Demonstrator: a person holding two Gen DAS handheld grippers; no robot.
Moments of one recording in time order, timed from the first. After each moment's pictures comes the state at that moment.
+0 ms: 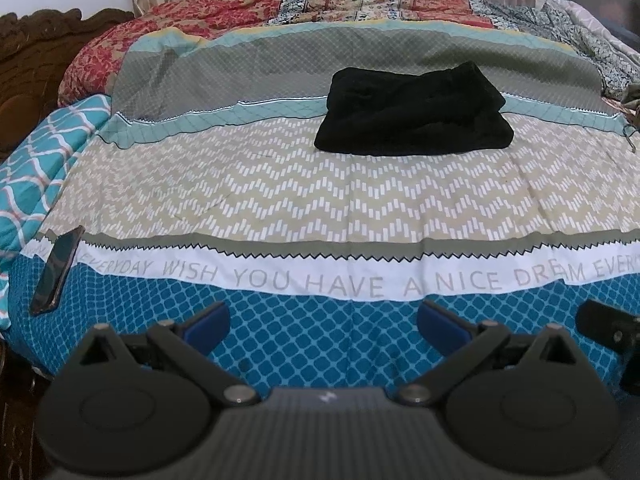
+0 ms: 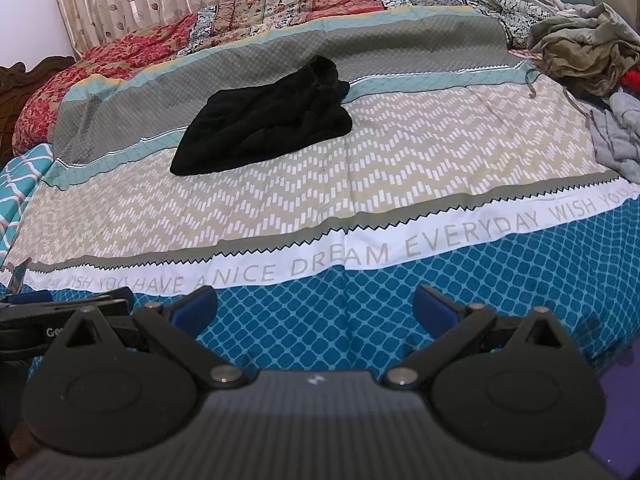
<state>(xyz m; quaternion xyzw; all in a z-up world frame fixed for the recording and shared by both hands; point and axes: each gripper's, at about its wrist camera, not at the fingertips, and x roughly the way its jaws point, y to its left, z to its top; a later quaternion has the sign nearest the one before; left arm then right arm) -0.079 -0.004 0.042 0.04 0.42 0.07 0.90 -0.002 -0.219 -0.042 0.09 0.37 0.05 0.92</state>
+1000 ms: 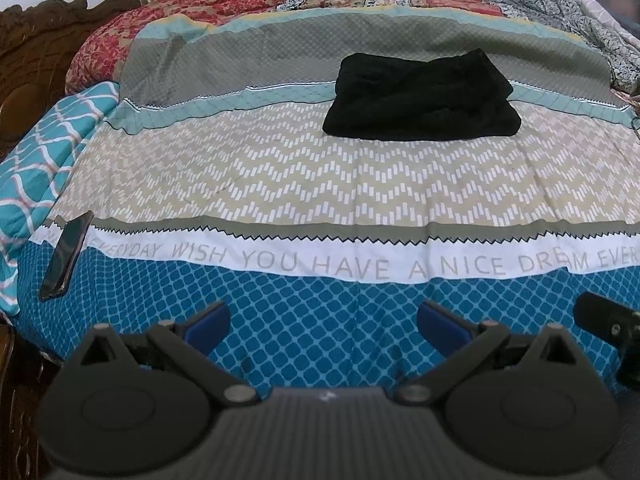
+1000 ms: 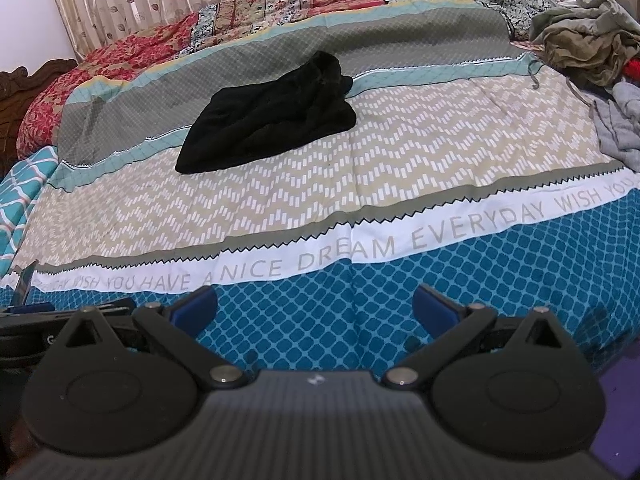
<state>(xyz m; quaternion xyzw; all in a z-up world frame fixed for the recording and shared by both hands) -0.082 -0.006 0.043 0.04 0.44 0.08 0.89 -0.003 -0.219 -0.043 0.10 0.38 0.06 0.92</state>
